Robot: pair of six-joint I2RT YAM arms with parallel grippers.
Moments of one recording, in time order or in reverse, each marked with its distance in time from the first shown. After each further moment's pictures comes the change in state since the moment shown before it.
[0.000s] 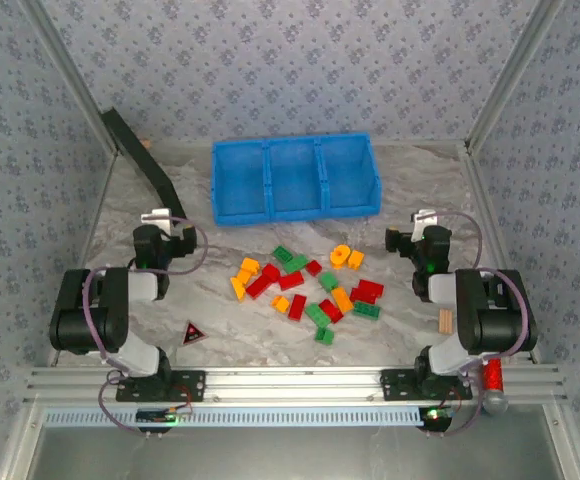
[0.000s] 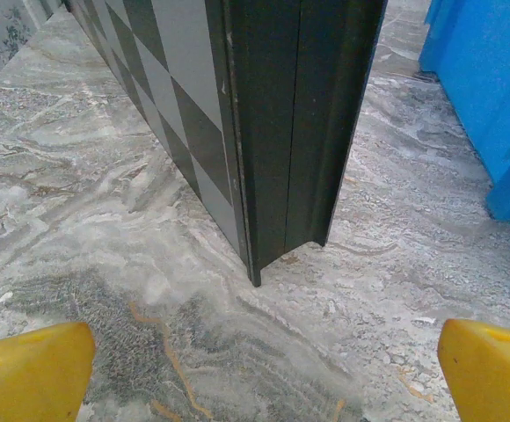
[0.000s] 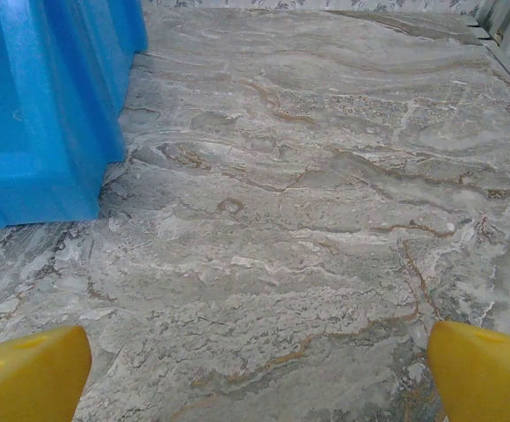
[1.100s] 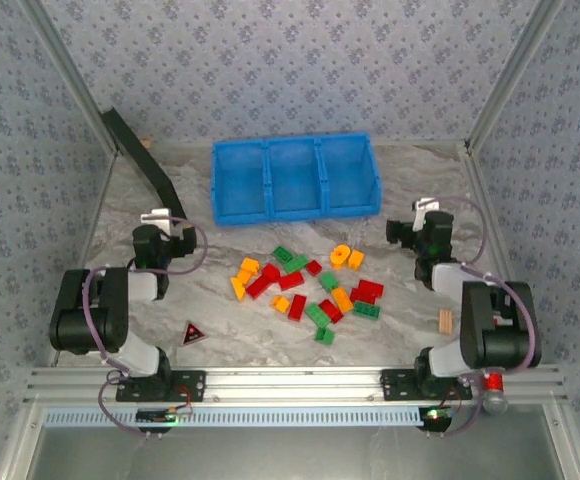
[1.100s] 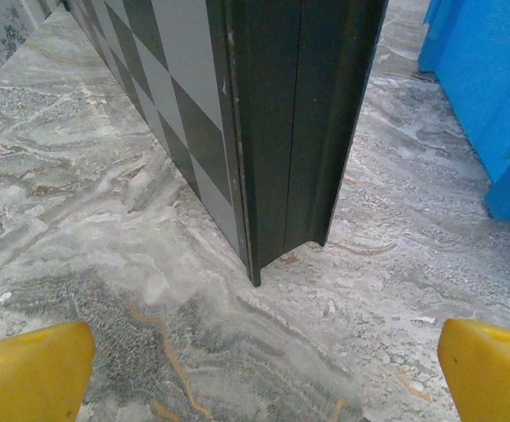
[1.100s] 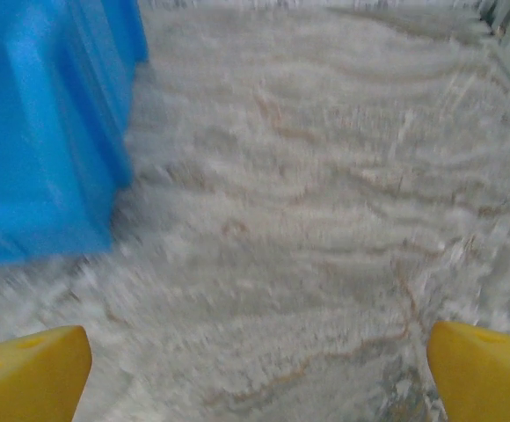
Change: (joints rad) left arm 0.003 -0.002 0.004 -0.014 0.006 0.000; right arm 0.020 -0.131 0.180 -0.373 0.008 0.034
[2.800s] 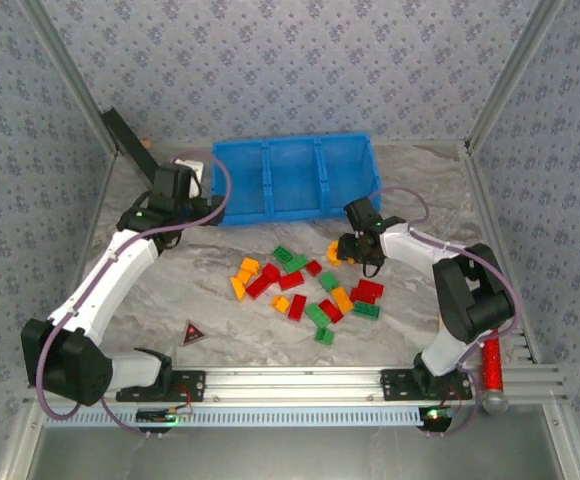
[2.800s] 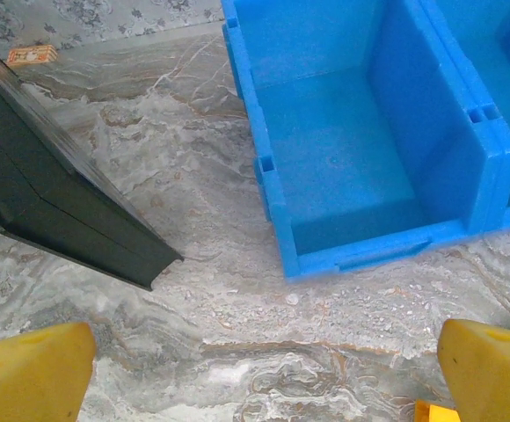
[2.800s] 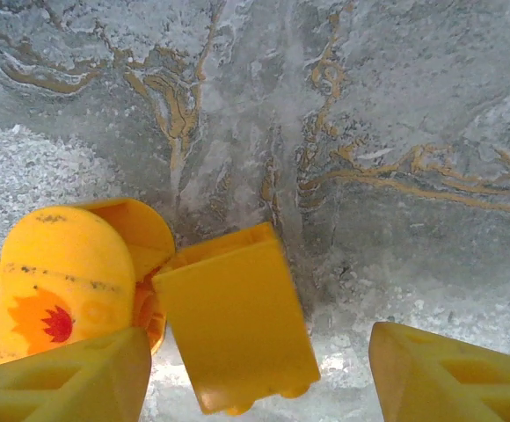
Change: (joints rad) left arm -0.360 -0.258 0.731 -1.254 -0.162 -0.052; right arm 0.444 0.270 0.421 -0.864 0.068 0.551
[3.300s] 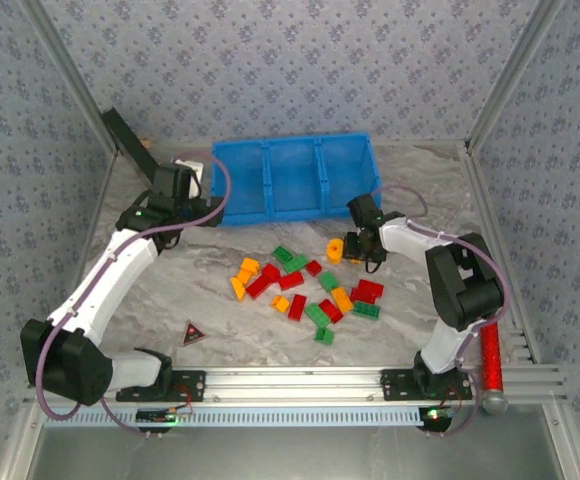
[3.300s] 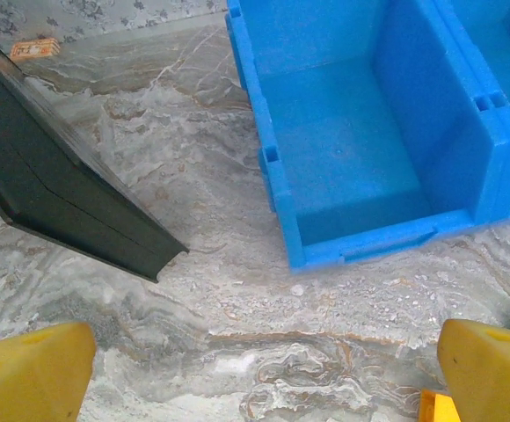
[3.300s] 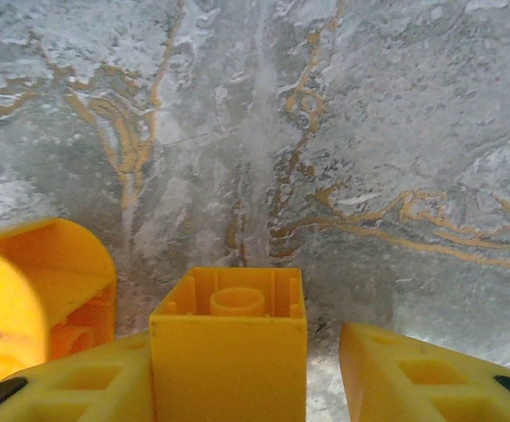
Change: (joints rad) left arm 0.000 0.000 0.018 -0.031 -0.007 0.008; right arm -0.049 0.082 0.037 0.001 -0.023 -0.067
